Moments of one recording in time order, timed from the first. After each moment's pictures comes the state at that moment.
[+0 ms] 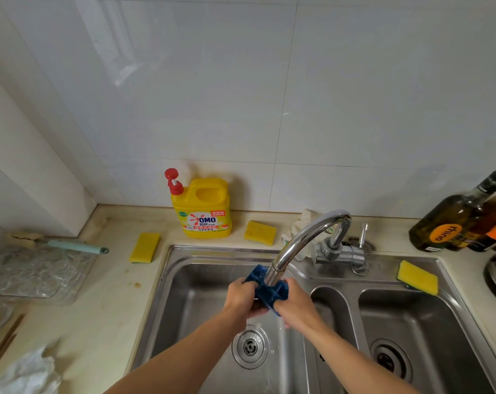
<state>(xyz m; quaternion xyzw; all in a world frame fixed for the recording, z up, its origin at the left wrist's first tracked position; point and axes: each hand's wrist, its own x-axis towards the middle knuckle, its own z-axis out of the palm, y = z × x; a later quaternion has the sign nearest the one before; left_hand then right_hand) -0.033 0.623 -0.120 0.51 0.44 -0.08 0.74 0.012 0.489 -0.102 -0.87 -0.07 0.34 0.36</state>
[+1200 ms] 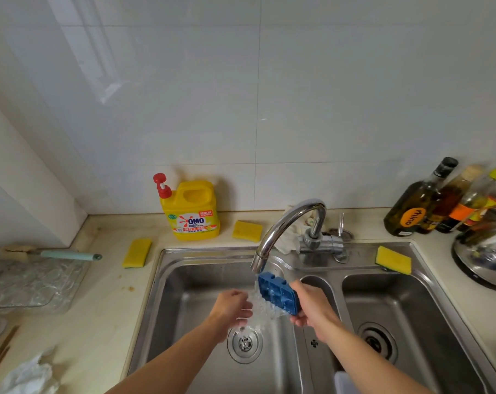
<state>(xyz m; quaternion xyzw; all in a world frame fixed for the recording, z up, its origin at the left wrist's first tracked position) -0.078 0.627 -0.135 0.63 0.39 -0.13 0.66 -0.009 0.436 -0.086 -0.76 0.13 0.36 0.53</state>
